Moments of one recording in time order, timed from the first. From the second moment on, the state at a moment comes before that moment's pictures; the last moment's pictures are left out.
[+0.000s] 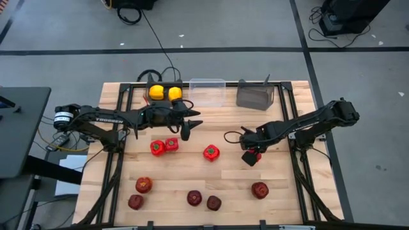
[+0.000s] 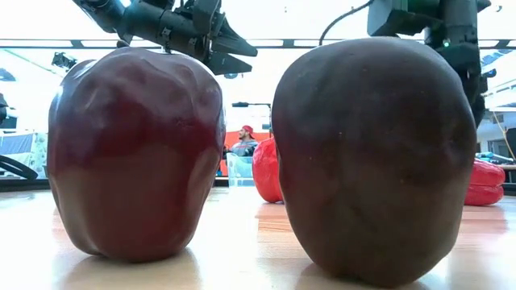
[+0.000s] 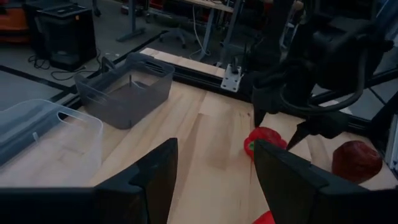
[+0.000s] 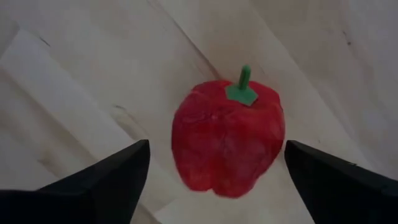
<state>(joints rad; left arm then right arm) 0.14 1.30 0.76 0.32 -0.06 -0.21 0.16 1.41 0.85 -0.90 -0.06 0.90</state>
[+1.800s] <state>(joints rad) 0.19 1.17 0.77 -0.04 0.00 -0.34 -0.54 1.64 1.09 -0.06 0.00 0.36</state>
